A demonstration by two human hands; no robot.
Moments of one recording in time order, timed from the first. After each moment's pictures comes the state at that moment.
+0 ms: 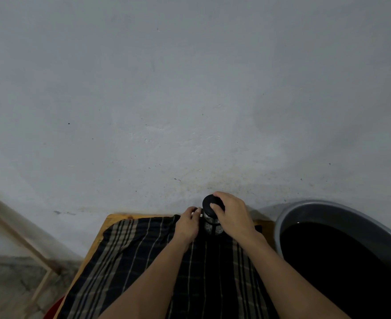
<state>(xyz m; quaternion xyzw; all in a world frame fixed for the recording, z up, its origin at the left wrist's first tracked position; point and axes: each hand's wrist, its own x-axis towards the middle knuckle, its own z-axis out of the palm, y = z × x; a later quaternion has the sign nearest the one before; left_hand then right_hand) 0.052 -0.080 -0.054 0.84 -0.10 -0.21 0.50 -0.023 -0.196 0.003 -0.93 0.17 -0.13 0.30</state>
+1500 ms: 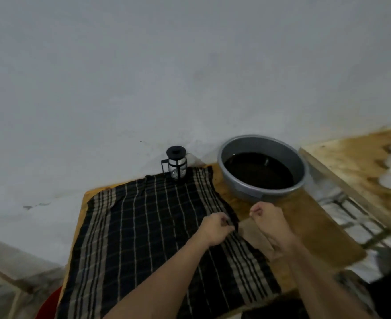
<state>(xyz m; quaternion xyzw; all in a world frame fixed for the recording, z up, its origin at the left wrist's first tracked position) -0.189 -0.007 -0.011 0.76 -0.39 -0.42 0.29 -0.321 -0.129 -0.003 -0.81 0.48 -0.06 0.32</state>
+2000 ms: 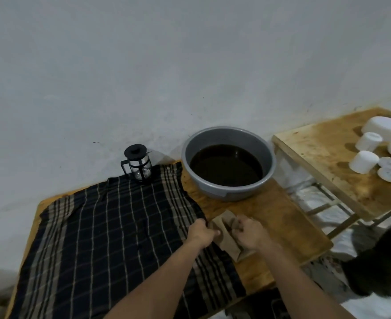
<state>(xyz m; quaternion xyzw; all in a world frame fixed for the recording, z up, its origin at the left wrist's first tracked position) -0.236 -0.081 -0.053 0.81 -0.22 -0.47 0.28 -0.372 -0.183 -0.077 -0.82 0.47 0.05 0.31</state>
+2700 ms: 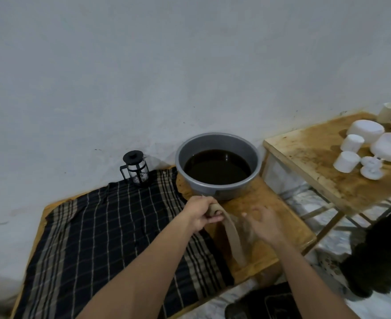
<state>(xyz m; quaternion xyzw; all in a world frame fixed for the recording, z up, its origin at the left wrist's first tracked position) -0.261 -0.088 0.039 0.63 -0.05 -0.58 0.51 -0.426 -0.184 -0.040 -0.73 0.55 -0.15 0.38</state>
